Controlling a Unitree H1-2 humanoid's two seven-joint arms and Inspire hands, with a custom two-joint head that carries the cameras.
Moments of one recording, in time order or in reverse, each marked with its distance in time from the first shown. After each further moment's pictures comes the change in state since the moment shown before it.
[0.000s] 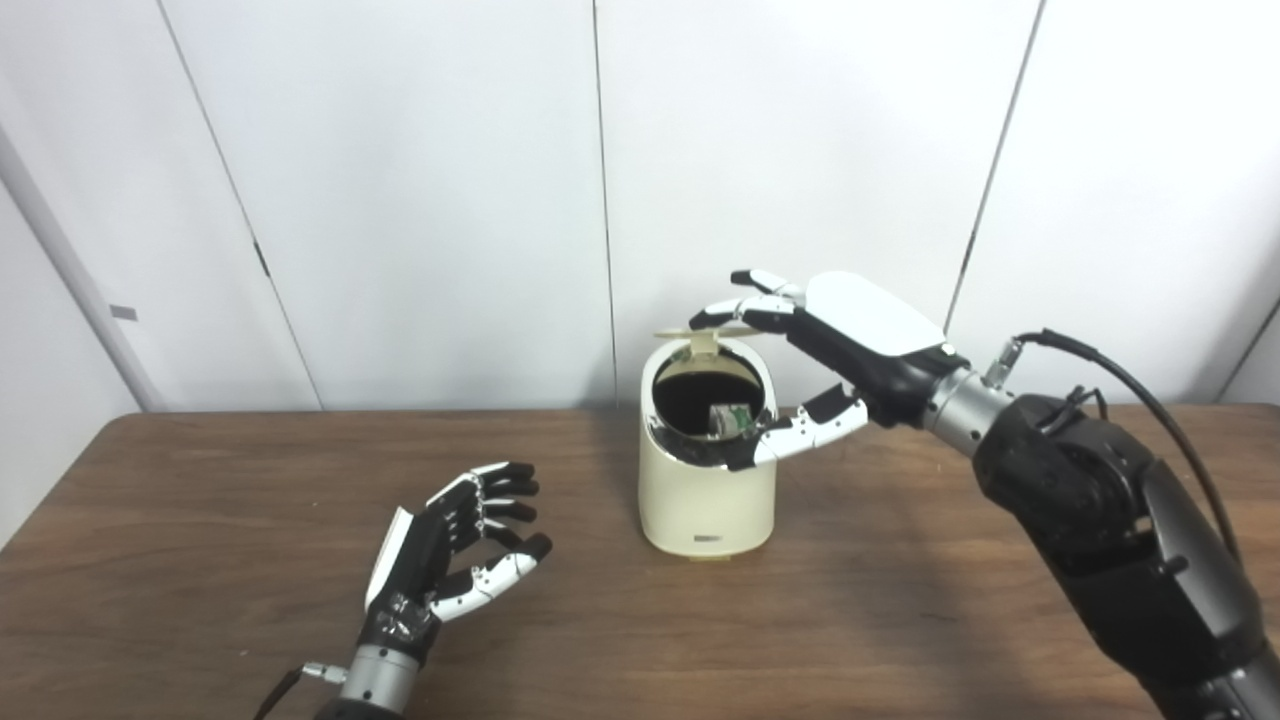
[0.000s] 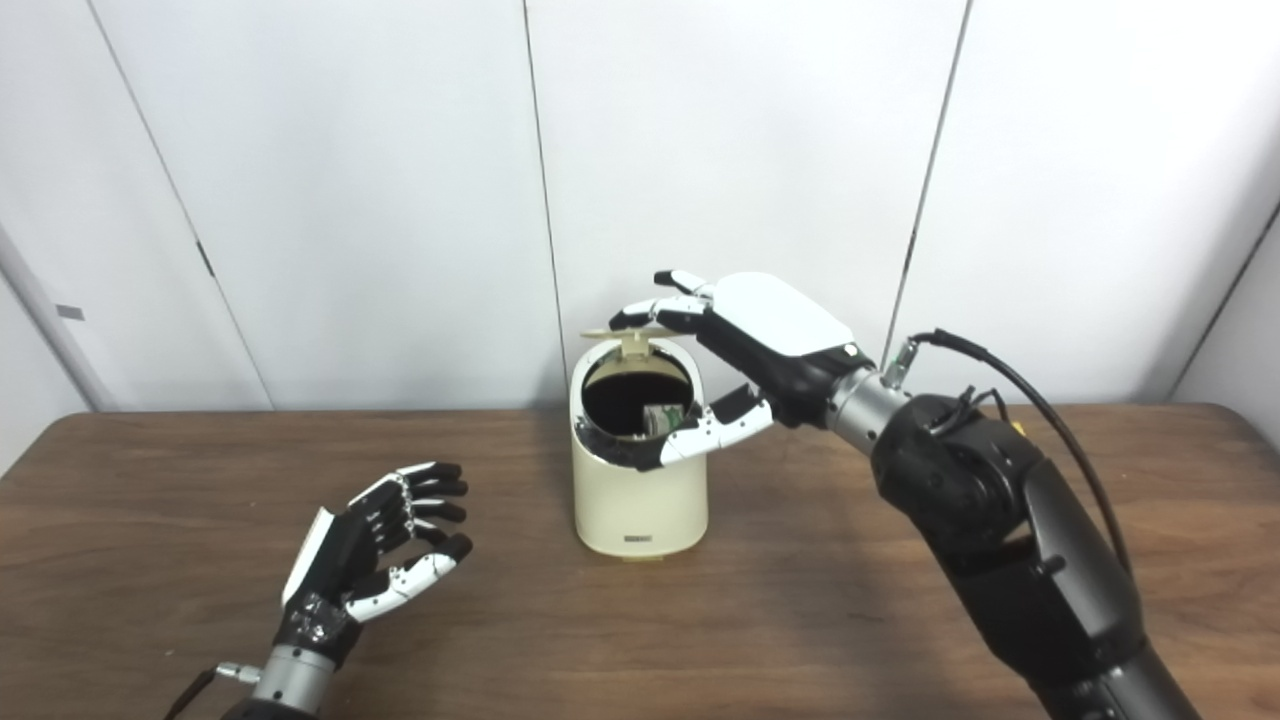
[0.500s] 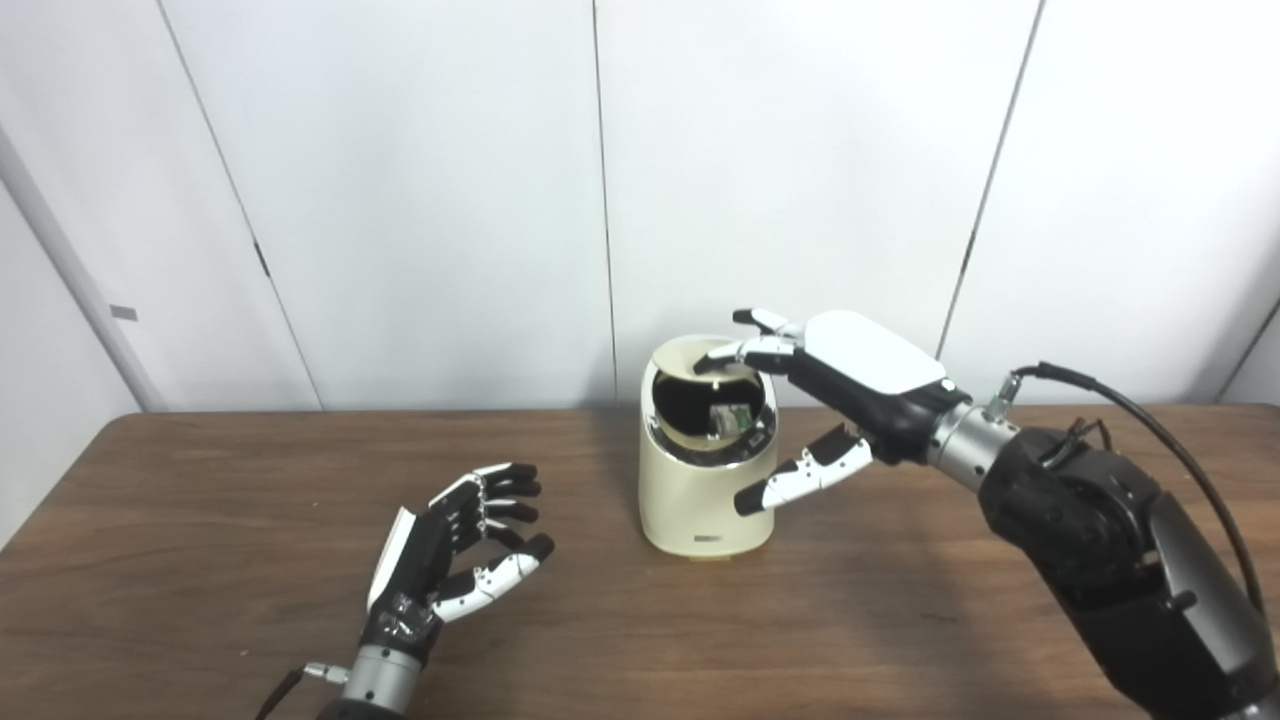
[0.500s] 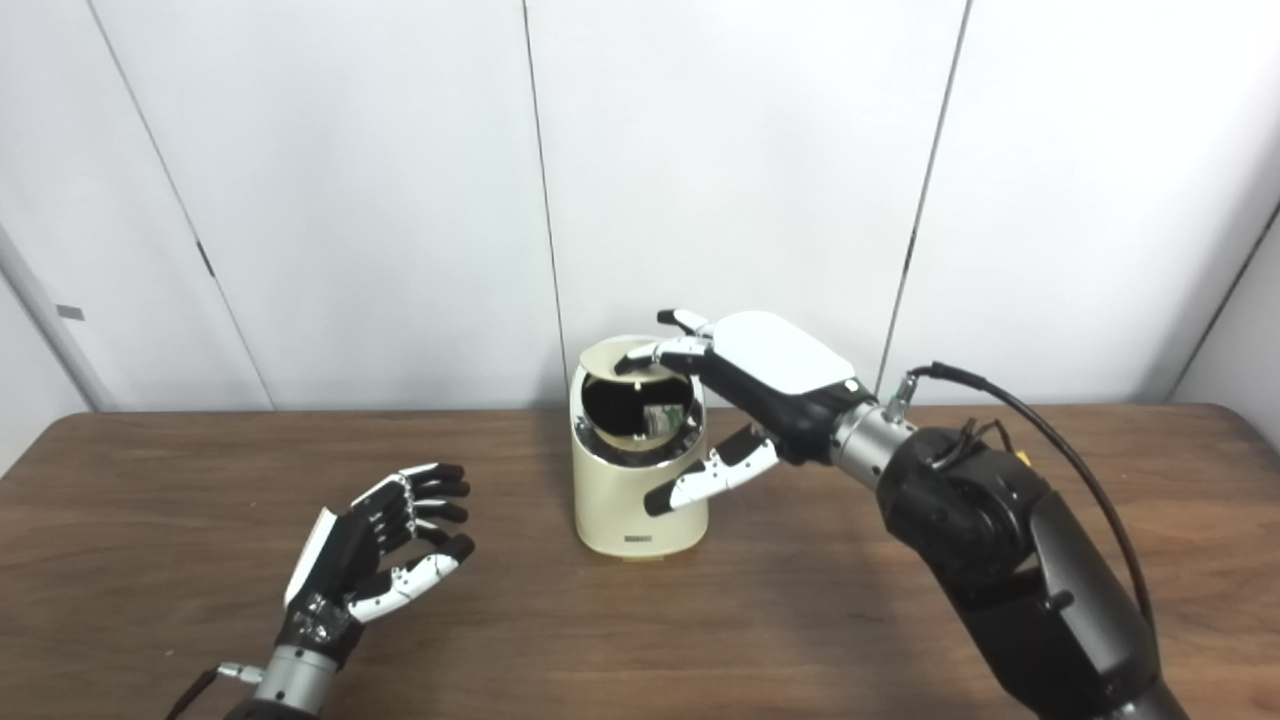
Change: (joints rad) left arm 0.000 -0.004 0.003 0.001 0.014 0.000 0.000; right arm 0.056 -0.007 0.008 -0.029 -0.016 0.007 0.043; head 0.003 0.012
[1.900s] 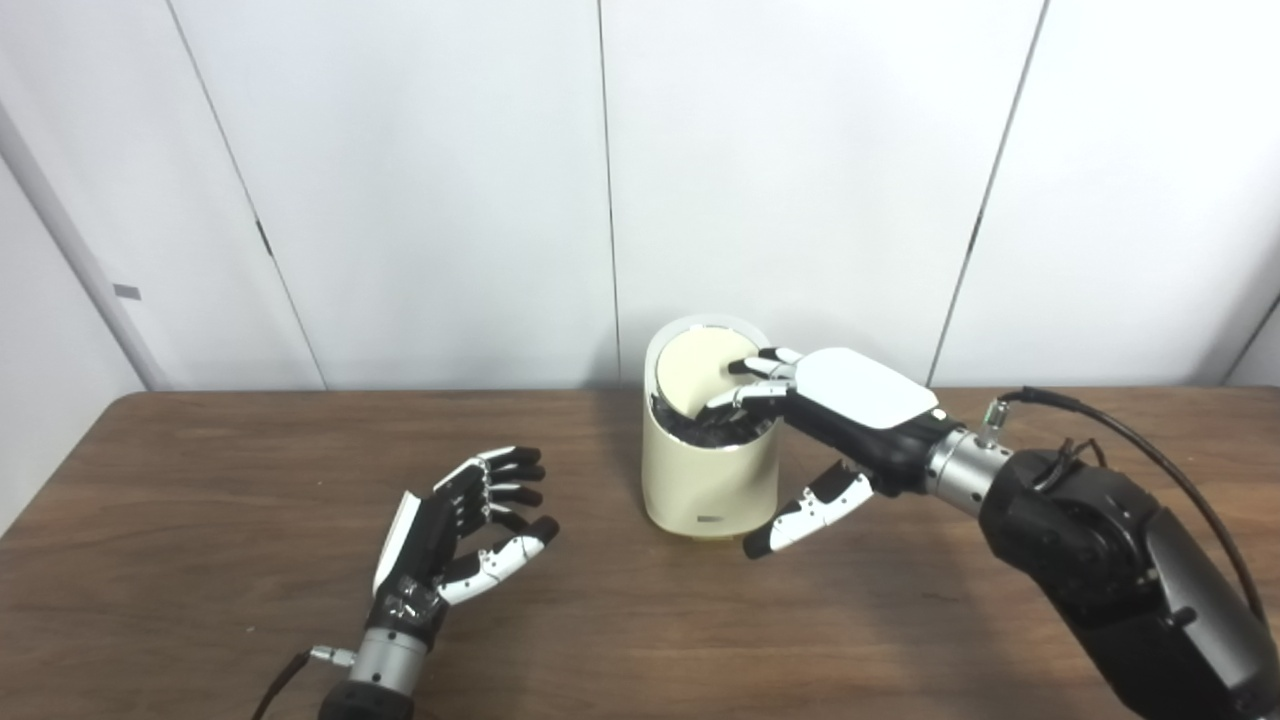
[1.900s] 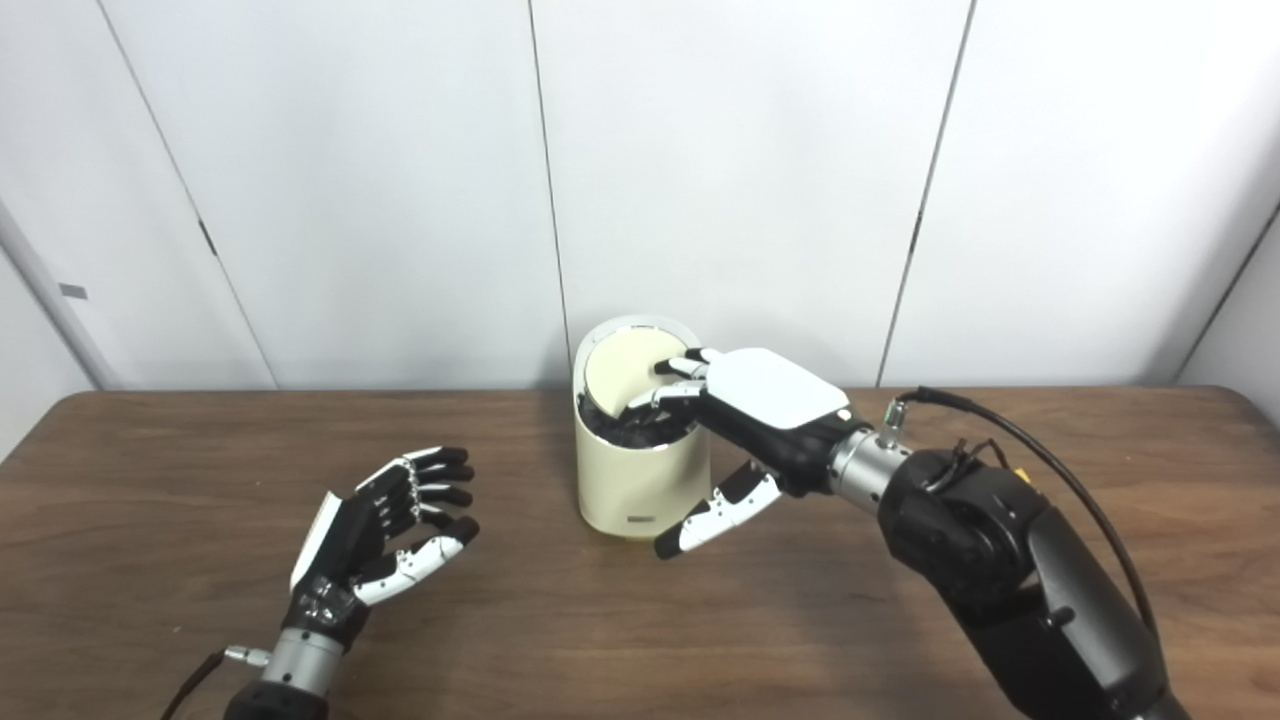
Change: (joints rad) left arm 0.019 -0.013 0.004 -0.041 0.014 0.043 0.002; right arm 0.036 -0.022 0.050 -0.006 -0.034 -0.035 0.051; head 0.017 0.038
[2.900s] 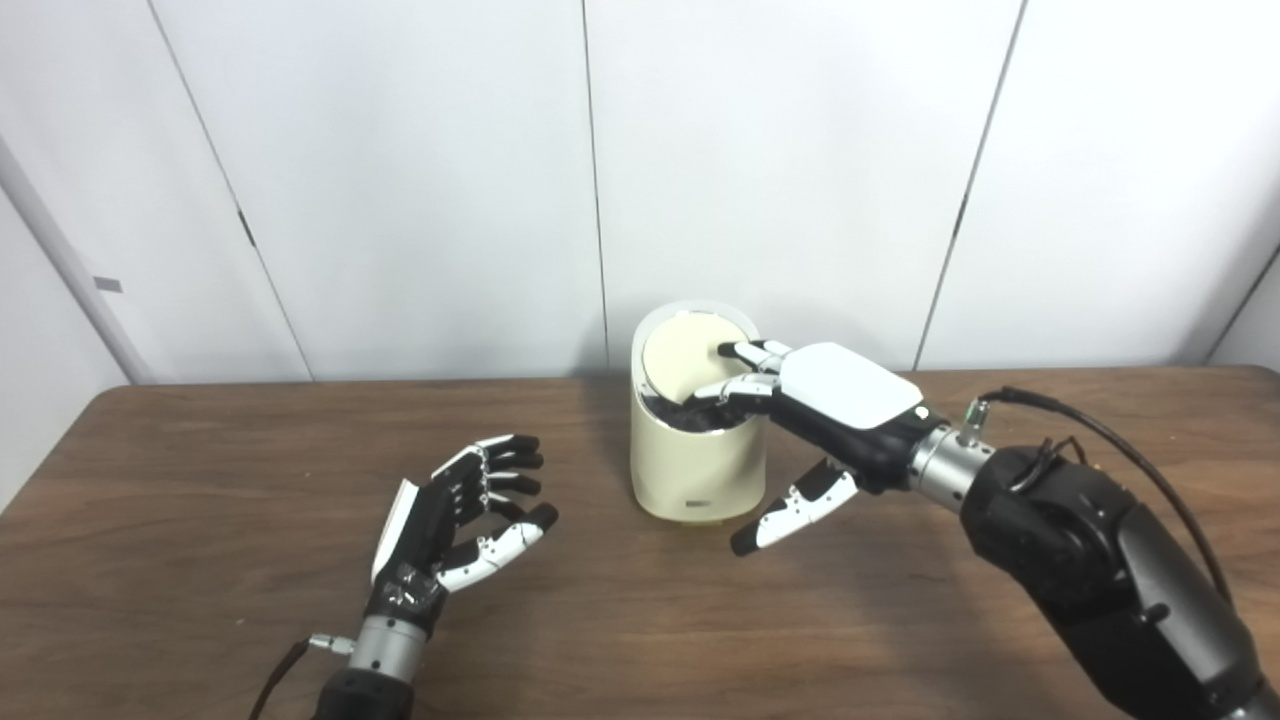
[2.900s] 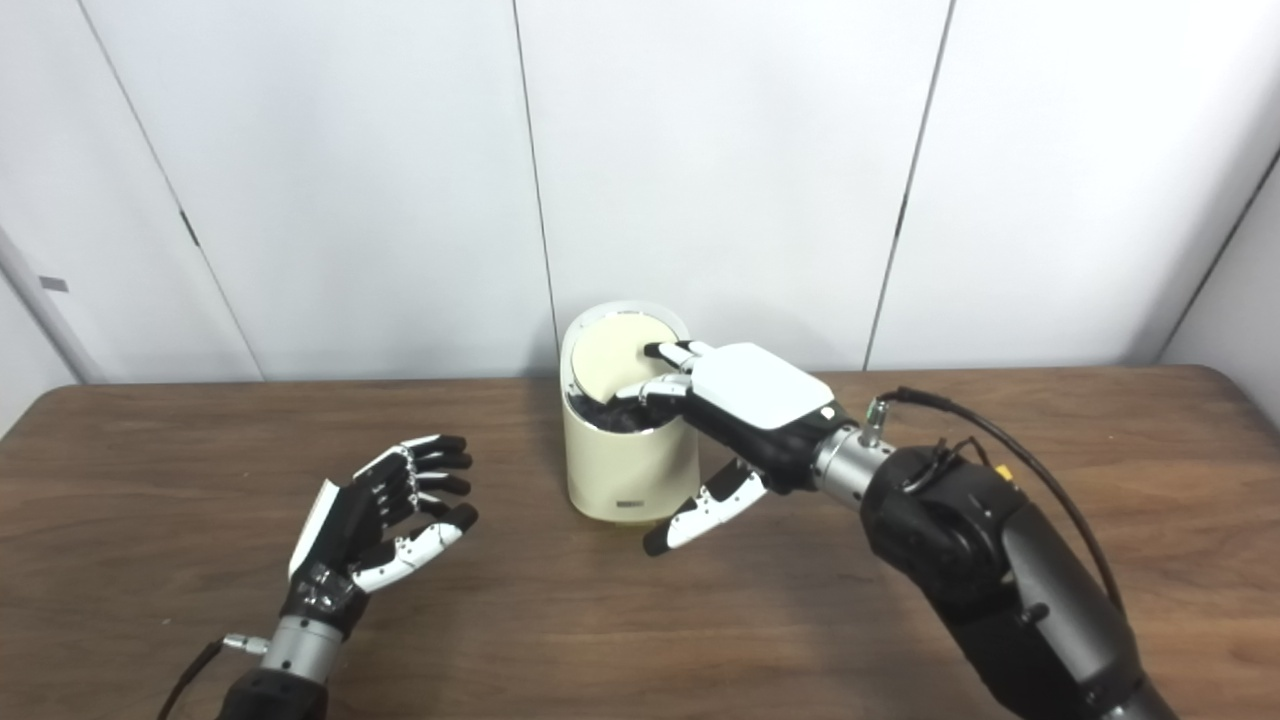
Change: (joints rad) left arm 0.016 -0.005 0.006 -0.033 0.000 0.031 0.001; right arm 0.006 0.024 0.044 0.026 -0.099 -0.009 -0.066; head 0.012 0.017
